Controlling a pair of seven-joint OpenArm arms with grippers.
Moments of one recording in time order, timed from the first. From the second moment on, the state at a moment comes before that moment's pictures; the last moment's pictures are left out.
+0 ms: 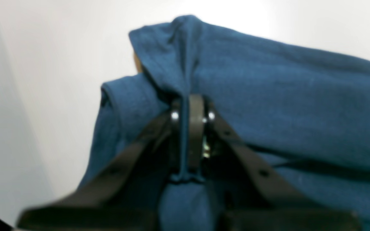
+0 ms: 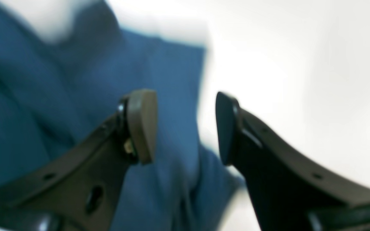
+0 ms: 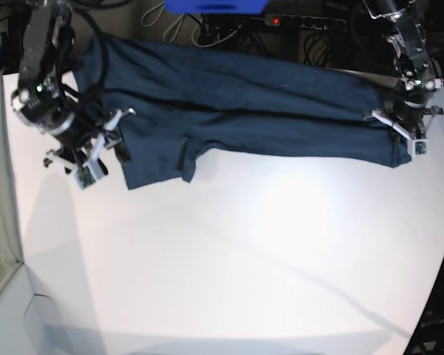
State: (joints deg) left arm 11.0 -8.7 -32.8 83.4 -1.8 -23.5 27.7; right arm -9.7 9.2 12.6 109.7 13.8 35.2 -52.3
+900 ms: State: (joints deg) left arm 10.9 -8.7 -32.9 83.4 -1.9 -23.5 27.6; right arm 1.0 7.9 9.0 77.8 14.5 34.7 -41.5
